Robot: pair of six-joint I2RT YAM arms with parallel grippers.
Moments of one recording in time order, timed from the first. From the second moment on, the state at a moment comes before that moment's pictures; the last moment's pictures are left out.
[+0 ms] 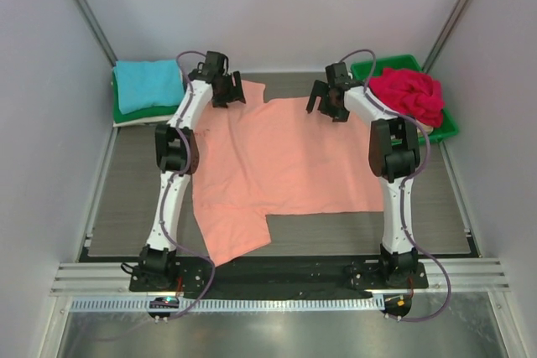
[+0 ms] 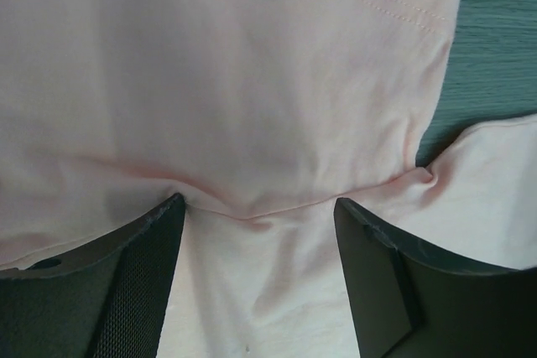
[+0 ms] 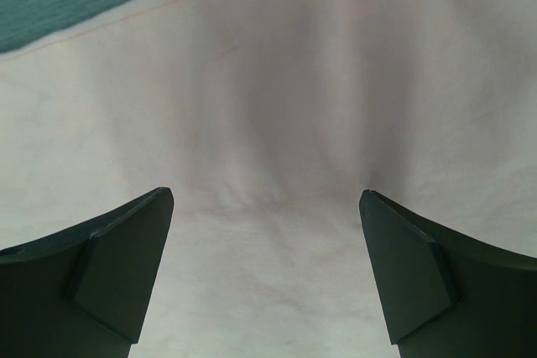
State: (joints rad) left arm -0.21 2.71 2.62 -0.84 0.14 -0.38; right arm 0.24 2.29 1.89 -0.55 0.04 0.50
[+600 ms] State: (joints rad) left arm -0.22 1.53 1.67 -0.59 0.13 -0.45; right arm 0.28 2.13 1.86 -0.56 -0.06 0.50
